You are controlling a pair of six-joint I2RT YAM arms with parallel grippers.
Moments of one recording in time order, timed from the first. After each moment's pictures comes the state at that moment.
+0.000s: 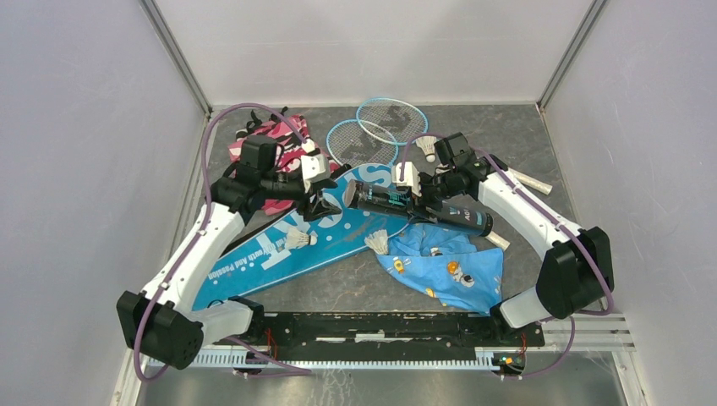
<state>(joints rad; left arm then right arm) -0.34 1.16 1.10 -0.58 0.92 0.64 0.43 1.48 1.19 -0.77 -0.67 -1.01</state>
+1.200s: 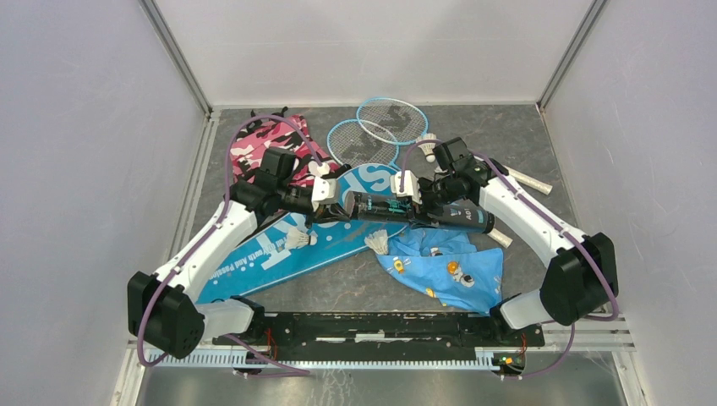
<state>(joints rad) -0.41 1.23 1.01 -0.60 1.06 0.87 0.45 1.45 1.17 -0.80 -0.65 -1.08</state>
